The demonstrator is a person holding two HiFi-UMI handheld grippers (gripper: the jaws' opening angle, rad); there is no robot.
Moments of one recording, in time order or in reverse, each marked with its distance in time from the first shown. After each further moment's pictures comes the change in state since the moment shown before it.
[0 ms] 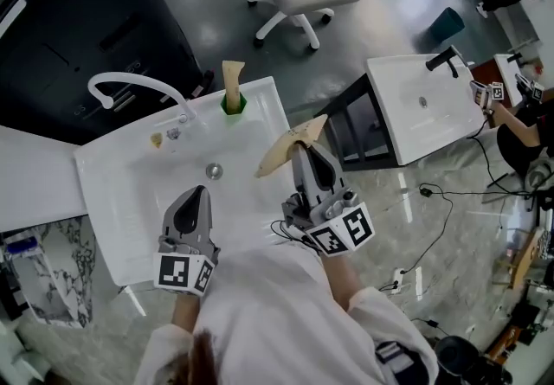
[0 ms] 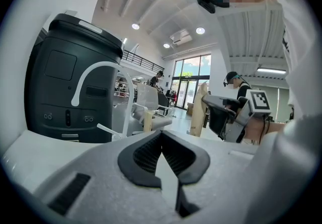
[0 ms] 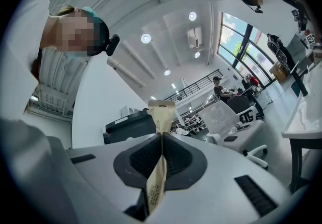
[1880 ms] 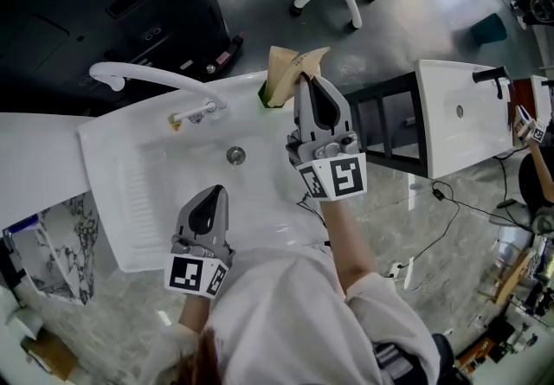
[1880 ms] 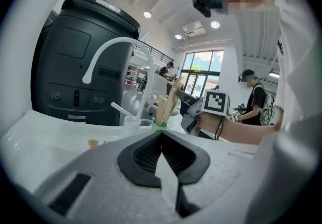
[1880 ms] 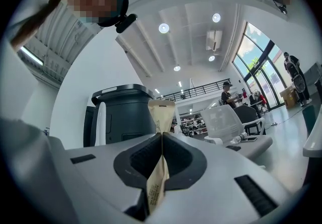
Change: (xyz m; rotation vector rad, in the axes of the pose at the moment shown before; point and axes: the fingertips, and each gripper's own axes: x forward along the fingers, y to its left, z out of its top) left arm 0.019 0.050 -0.042 -0.112 0.116 0.057; right arm 0.151 -0.046 -0.091 -0.258 0.051 -0.010
